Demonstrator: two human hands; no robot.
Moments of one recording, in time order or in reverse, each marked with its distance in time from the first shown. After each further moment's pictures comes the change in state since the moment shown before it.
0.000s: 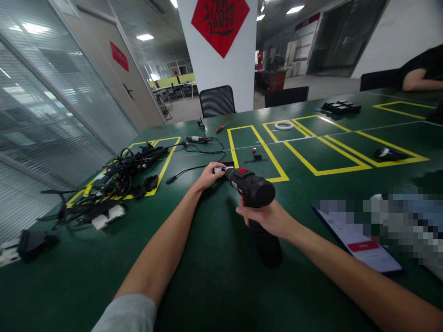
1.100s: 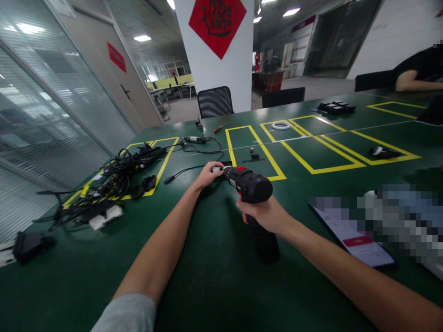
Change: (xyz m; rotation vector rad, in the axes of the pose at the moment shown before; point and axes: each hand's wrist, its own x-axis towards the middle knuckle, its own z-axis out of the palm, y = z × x) left_hand 0.002 0.004 0.001 0.007 0.020 0.000; right_hand 0.002 0.000 0.002 -0.078 0.081 -0.010
